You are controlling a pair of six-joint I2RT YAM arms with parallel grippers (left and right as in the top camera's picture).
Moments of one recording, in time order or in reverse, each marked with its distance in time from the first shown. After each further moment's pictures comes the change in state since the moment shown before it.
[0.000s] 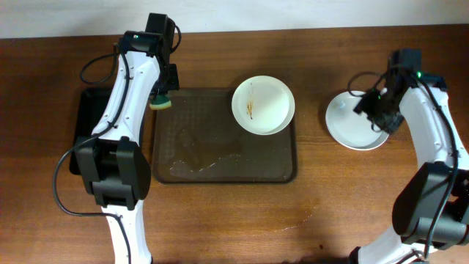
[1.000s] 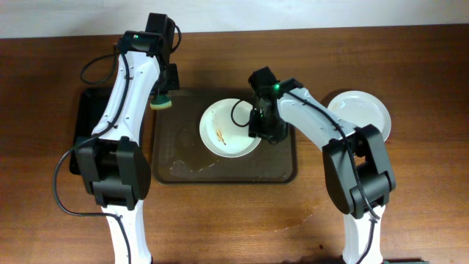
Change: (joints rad) left arm 0.000 0.000 0.000 0.000 0.008 0.000; right arm 0.606 0.311 0.097 0.061 -0.133 0.089
